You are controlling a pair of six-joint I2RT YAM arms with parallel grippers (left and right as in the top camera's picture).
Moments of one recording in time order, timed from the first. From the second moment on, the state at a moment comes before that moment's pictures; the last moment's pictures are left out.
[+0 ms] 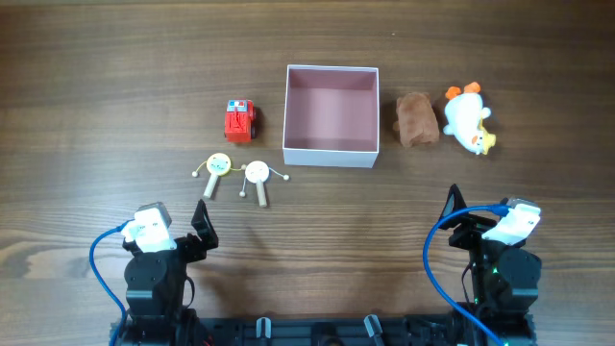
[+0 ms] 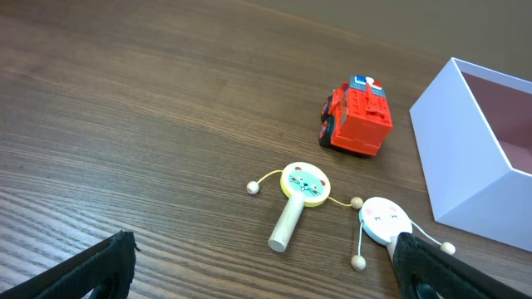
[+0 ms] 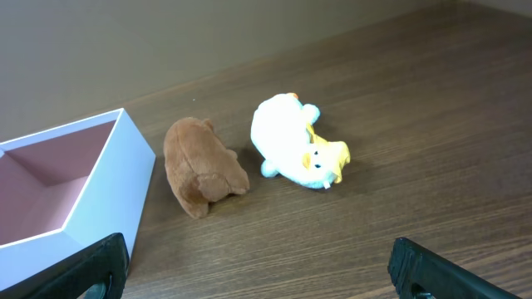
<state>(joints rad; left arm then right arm) -0.04 0.01 0.15 -0.54 -0.11 -0.28 -0.05 0.02 0.14 -0.40 0.08 0.26</state>
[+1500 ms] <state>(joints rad) 0.09 1.36 1.18 -0.80 -0.05 -0.38 -0.05 1.44 1.43 -0.94 -0.28 0.15</state>
